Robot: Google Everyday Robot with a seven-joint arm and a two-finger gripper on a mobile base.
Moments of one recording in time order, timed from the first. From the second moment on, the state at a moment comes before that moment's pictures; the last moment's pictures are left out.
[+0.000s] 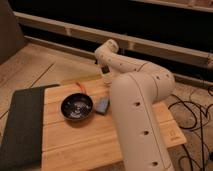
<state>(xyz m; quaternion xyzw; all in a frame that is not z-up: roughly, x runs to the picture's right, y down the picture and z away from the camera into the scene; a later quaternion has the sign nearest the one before) 0.003 -0.166 0.982 -0.04 0.00 0.59 0.81</state>
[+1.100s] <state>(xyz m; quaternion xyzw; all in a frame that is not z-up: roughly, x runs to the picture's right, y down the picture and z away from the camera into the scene) 0.008 -0.158 0.987 -0.03 -0.04 0.59 0.80</state>
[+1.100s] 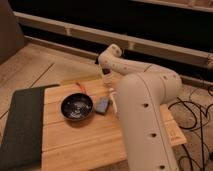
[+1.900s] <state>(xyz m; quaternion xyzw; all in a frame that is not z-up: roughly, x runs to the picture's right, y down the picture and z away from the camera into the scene) 0.015 -0.146 0.990 -0.03 -0.03 0.59 0.80</state>
